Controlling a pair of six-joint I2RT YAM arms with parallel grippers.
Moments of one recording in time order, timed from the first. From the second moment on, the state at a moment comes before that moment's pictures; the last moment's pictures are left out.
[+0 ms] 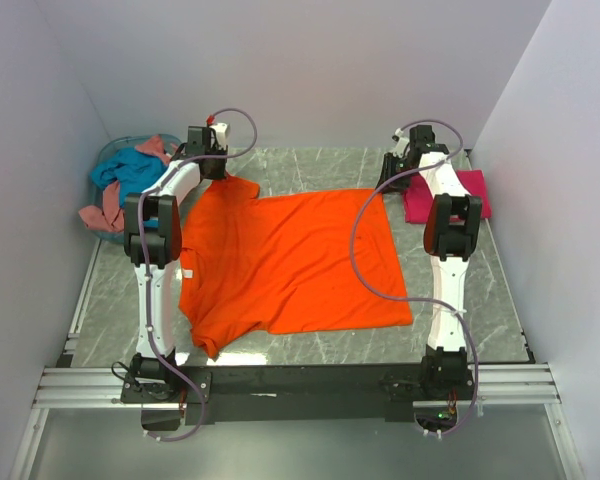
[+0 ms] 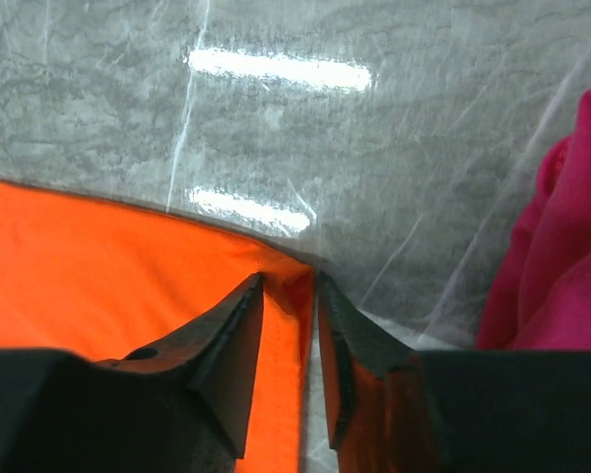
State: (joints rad) left arm -0.10 2.37 1.96 -0.30 0.11 0.04; right arm -0.03 2.55 2.28 -0.81 -0.42 0.05
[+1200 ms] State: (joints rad) left arm -0.07 1.82 1.62 -0.10 0.24 -0.08; right arm 0.01 1.88 1.77 -0.74 -0.49 -0.05
